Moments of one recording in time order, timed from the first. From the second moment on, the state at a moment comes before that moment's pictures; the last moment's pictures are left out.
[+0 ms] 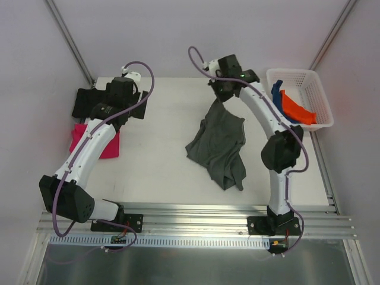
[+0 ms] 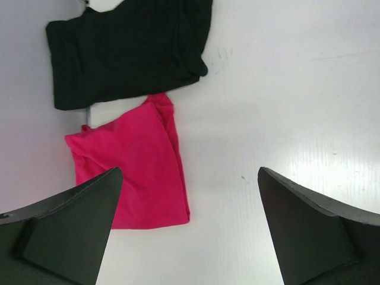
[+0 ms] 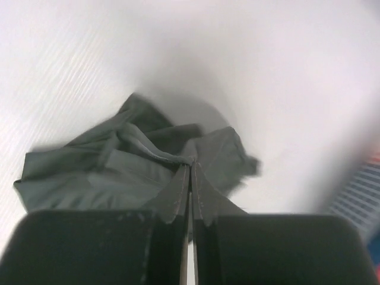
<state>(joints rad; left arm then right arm) -0.28 1.35 1.34 -0.62 -0.37 0.11 0.47 2.12 2.15 -0.95 -0.02 -0.25</state>
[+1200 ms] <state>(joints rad) -0.10 1.21 1.42 -0.70 -0.10 -0.02 0.83 1.94 2.52 -0.83 -0.04 -0.26</state>
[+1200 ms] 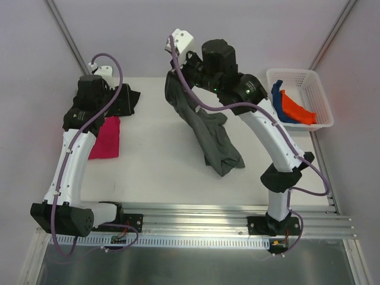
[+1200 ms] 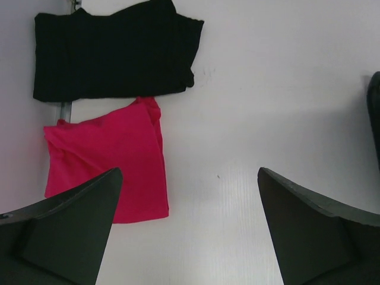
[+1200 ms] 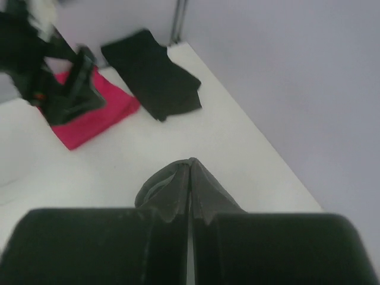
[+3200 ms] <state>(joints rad) -0.81 1.70 1.25 -0.82 -0.19 0.32 0.23 2.03 2.07 -0.91 -0.07 -0.11</state>
